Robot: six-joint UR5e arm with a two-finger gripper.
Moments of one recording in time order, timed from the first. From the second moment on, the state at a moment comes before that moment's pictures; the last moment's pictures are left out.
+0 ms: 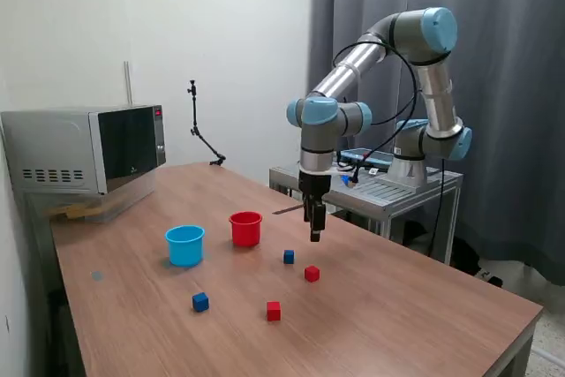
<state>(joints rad) 0.02 -0.95 1.56 -2.13 -1.65 -2.53</state>
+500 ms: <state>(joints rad) -0.04 -0.91 1.54 -2.16 -1.63 -2.53</state>
